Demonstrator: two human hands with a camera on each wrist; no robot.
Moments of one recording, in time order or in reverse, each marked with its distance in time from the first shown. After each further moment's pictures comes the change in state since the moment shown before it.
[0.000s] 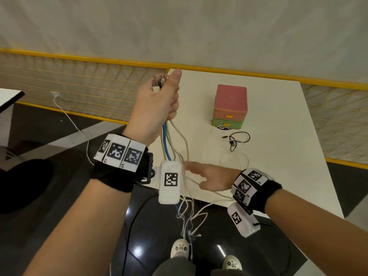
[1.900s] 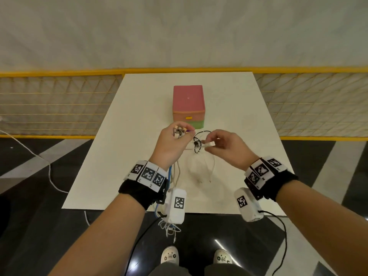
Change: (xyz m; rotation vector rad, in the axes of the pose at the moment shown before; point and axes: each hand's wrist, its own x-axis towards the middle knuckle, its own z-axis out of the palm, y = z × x) left_hand 0.018 -0.129 0.100 0.329 -0.196 -0.123; right_hand -0.085 0.081 -0.072 0.437 0.878 -0.054
